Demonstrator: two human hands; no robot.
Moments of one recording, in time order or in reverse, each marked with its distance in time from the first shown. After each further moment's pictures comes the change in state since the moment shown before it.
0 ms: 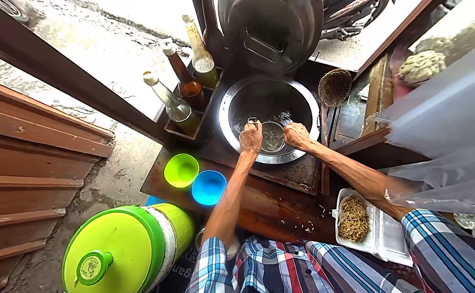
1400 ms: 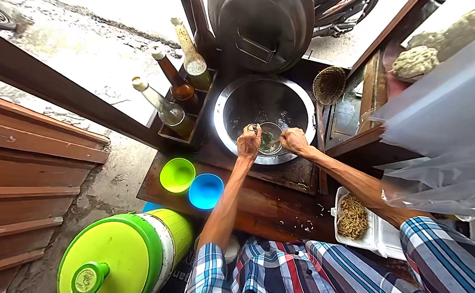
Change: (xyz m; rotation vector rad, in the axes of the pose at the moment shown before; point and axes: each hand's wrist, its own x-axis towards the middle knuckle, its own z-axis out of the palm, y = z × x) left_hand -0.002 -0.017 0.024 -0.014 0.146 0.234; right_hand -0.035 -0.017 -0.013 0.160 0.055 0.051
